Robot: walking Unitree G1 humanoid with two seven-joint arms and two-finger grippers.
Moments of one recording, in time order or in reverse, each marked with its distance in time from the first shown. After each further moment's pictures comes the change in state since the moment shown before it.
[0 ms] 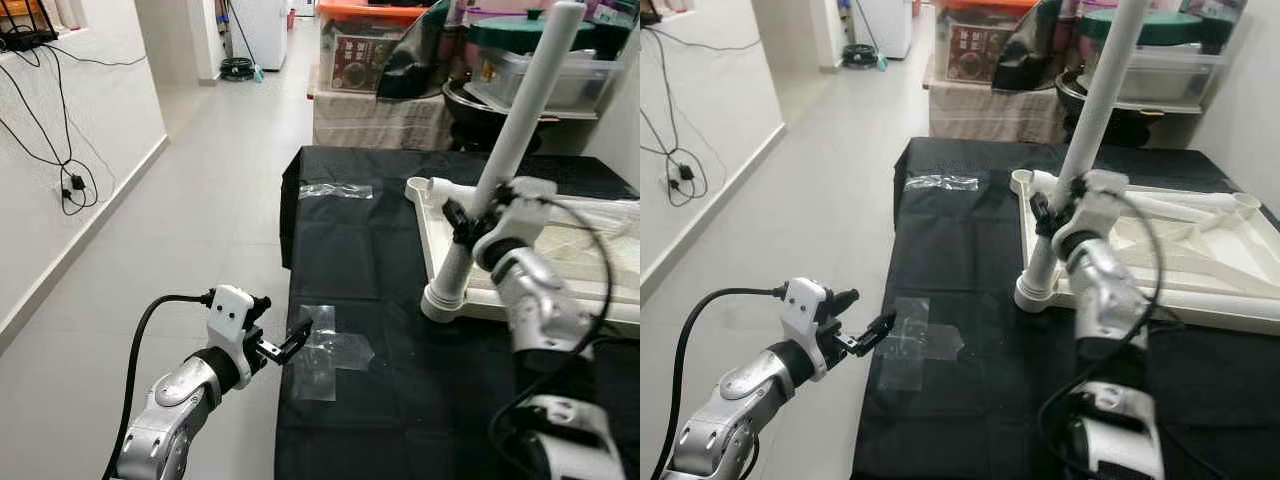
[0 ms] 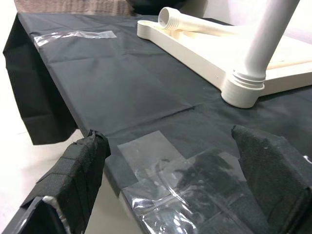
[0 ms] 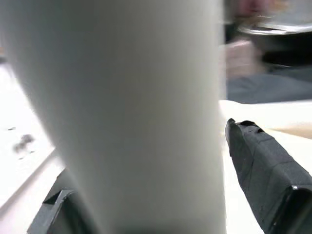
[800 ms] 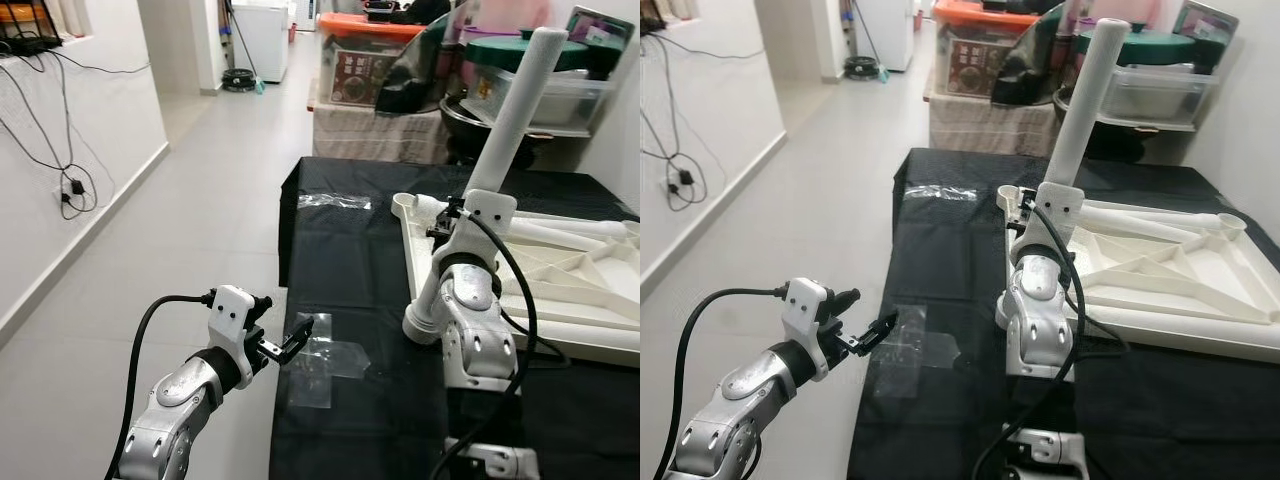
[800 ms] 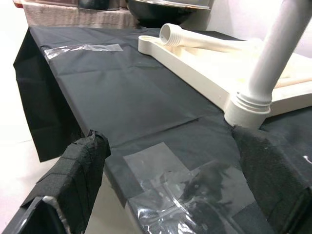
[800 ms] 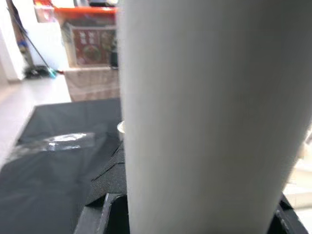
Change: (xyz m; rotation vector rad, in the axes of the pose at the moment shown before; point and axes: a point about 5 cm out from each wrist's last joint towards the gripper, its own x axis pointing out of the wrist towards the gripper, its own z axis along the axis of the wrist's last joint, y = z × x) left arm 0.000 0.001 0.000 0.005 0.002 0.000; right arm -0.011 0.051 -0.027 -0.188 -0.014 -0.574
